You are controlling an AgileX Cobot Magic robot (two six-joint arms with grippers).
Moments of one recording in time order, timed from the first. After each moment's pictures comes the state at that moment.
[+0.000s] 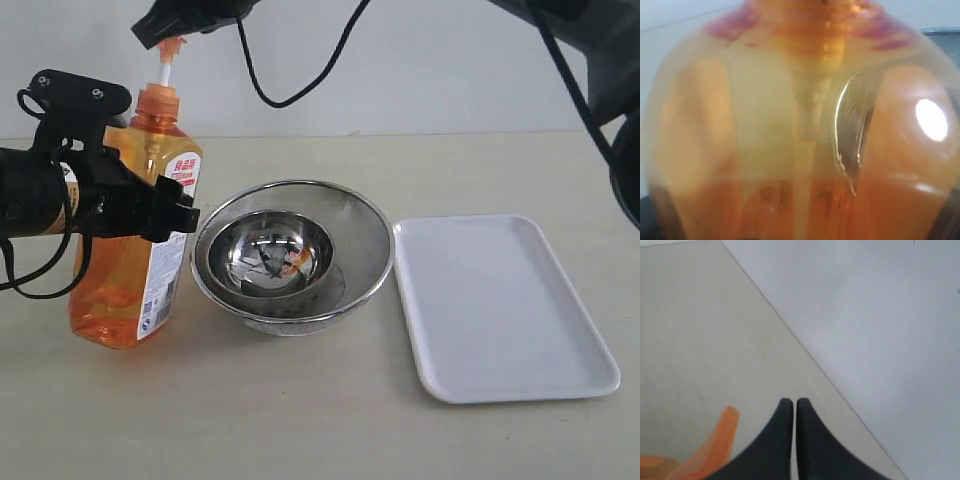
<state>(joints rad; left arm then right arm) -0.42 1.55 -0.77 1.74 0.18 -1.77 0.68 2.21 -2.28 0.27 0.64 -0.55</state>
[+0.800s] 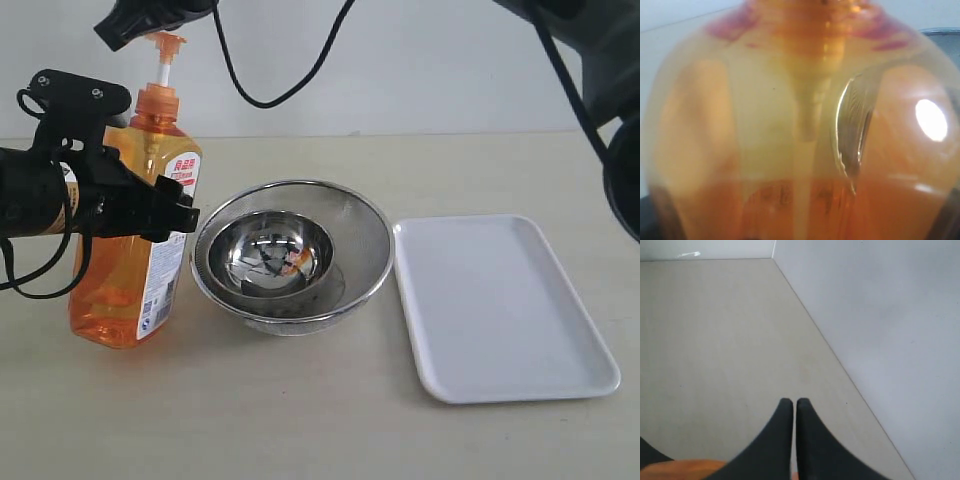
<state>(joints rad) -0.42 1.55 -0.77 1.74 0.18 -1.77 0.70 2.21 -2.31 0.46 0.71 -0.76</state>
